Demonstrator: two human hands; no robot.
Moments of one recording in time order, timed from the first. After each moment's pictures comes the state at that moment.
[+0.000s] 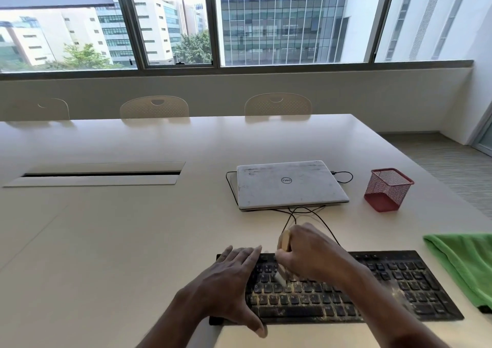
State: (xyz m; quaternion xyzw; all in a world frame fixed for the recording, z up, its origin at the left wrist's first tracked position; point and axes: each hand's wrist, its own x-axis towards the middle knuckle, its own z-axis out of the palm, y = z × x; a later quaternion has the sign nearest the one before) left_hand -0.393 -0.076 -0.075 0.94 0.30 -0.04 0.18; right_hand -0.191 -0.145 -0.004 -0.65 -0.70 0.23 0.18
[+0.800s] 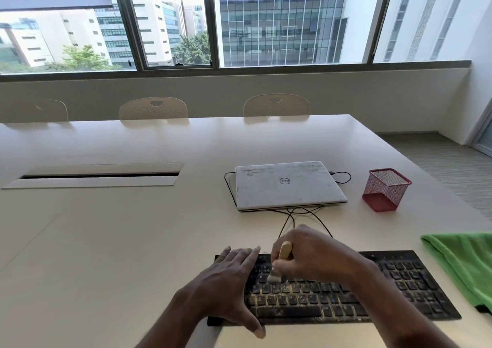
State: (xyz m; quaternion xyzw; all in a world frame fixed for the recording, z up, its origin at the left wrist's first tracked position) left_hand -0.391 -0.075 -0.075 0.94 0.30 -0.05 0.18; right_hand -0.185 -0.151 0.009 -0.59 -0.75 0.25 0.15
